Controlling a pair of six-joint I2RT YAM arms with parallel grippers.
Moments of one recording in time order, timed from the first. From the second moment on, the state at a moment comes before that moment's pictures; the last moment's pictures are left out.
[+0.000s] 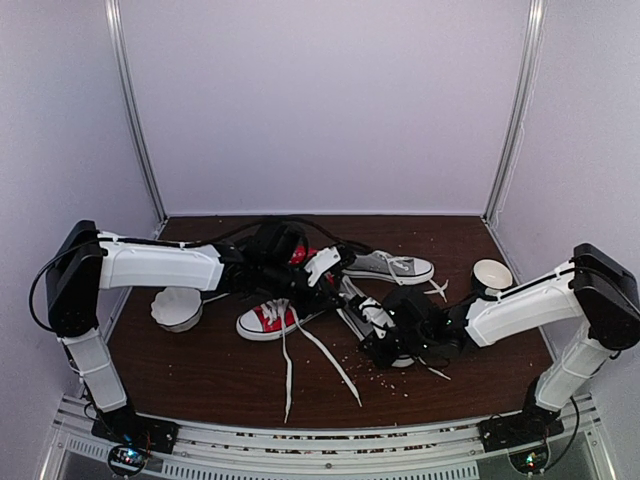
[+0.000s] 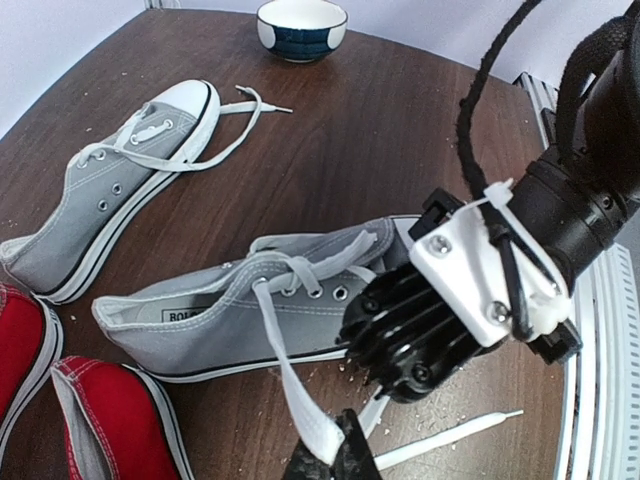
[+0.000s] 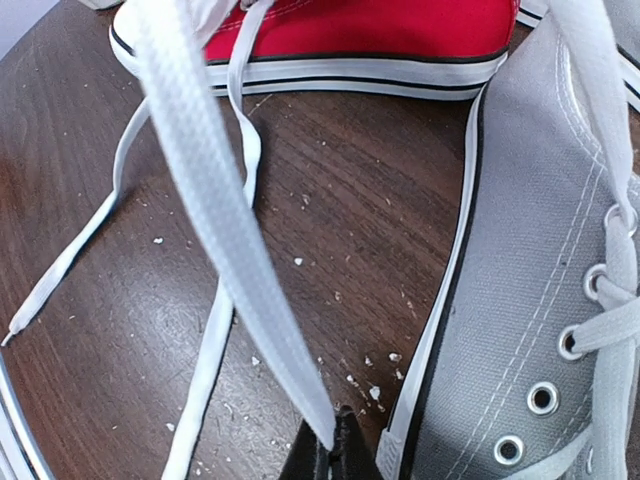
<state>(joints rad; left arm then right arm) -0.90 1.80 1.24 -0.12 0.42 0.16 0.98 1.60 0.70 0.10 0.00 0.21</state>
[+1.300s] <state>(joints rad) -0.98 1.74 1.09 0.18 0.33 0.49 0.83 1.34 0.94 -0.37 -0.18 0.28</state>
